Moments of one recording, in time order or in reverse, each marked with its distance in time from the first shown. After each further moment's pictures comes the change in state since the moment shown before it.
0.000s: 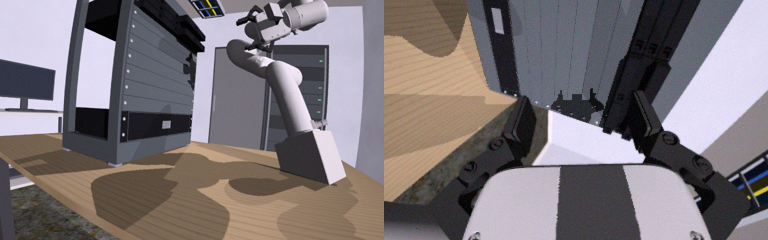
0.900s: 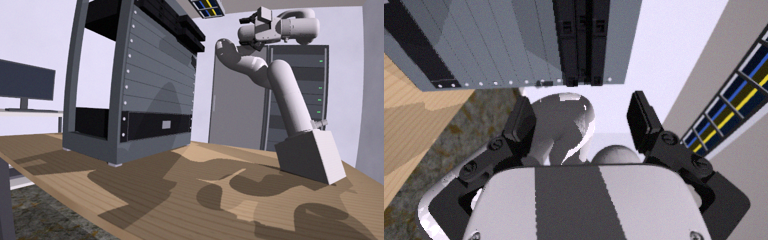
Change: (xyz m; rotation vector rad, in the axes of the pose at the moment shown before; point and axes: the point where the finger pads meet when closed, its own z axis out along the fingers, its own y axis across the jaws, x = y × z) arm -0.117 0.047 -0.013 -0.324 -0.146 0.157
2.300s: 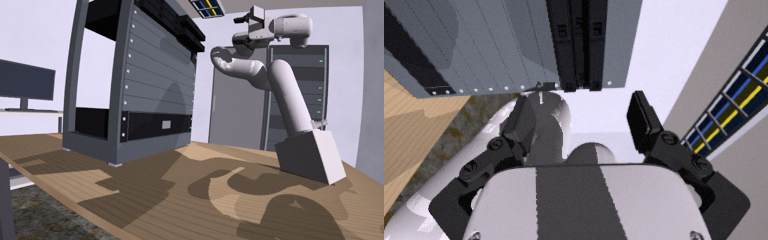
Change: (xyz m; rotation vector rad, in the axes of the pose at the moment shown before) arm -0.001 0.006 0.024 -0.006 -0.007 0.018
